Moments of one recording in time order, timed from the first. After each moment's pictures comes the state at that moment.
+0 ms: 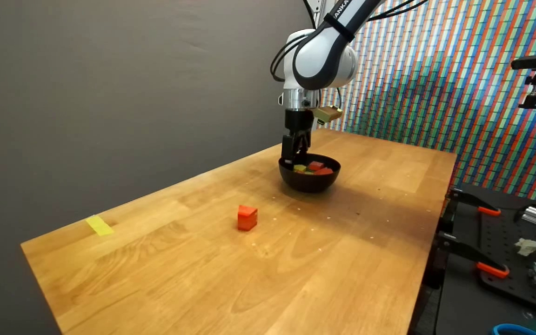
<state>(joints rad) 0.02 0.58 0.07 -1.97 0.01 2.50 -0.15</state>
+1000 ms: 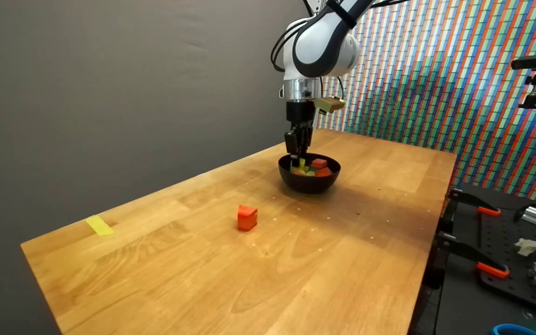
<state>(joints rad) 0.02 0.53 0.07 -1.97 0.01 2.41 -0.13</state>
